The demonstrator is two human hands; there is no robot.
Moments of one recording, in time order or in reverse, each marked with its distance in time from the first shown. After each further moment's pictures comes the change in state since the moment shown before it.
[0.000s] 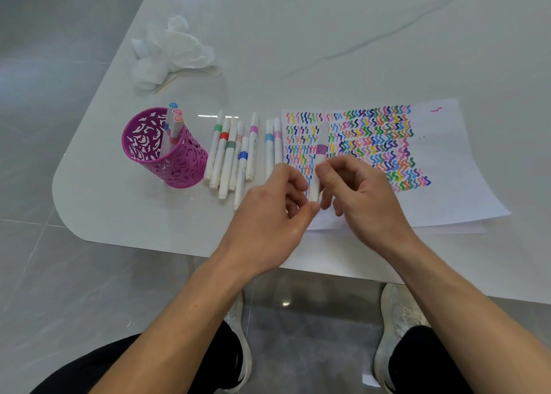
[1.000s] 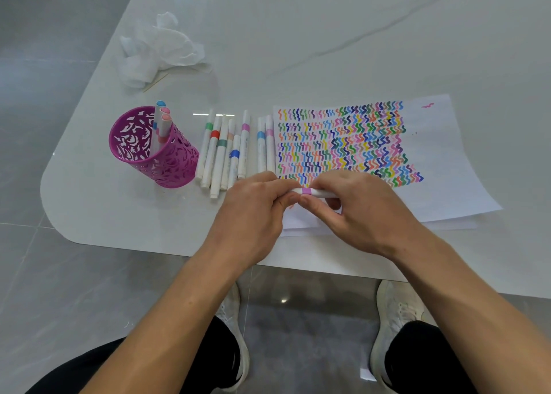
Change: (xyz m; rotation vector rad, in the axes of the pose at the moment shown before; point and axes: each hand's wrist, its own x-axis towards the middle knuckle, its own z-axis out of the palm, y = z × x) left_hand 0.006 0.001 -0.008 0.368 0.004 0.111; right_hand -0.004 -0.002 -0.018 -0.801 -0.209 -0.284
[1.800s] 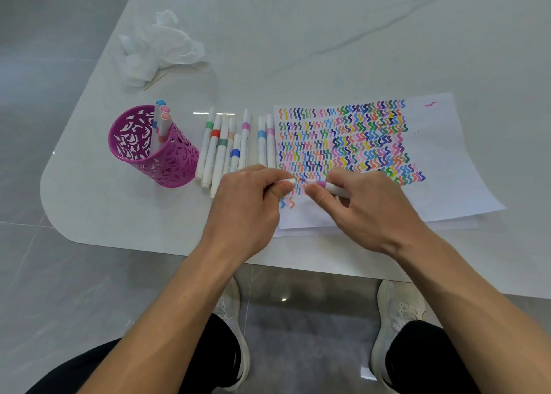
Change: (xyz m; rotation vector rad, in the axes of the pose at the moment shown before) left_hand 0.005 -0.004 -0.002 -0.069 0.108 -0.117; right_hand -0.002 0.003 0.001 0.041 0.077 0.113
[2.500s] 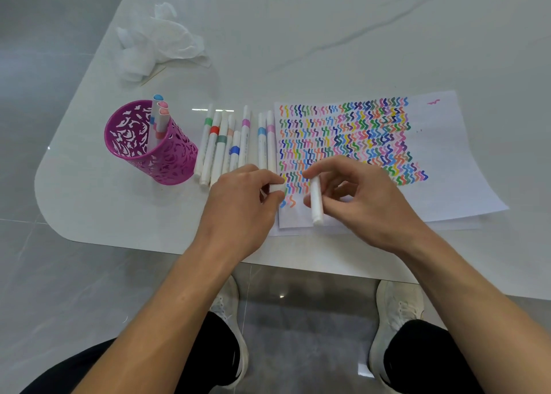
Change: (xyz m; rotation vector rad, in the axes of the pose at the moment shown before) left_hand 0.001 -0.012 0.005 0.150 -0.015 -0.064; right_hand 0.003 0.002 0.000 0.487 -0.066 0.060
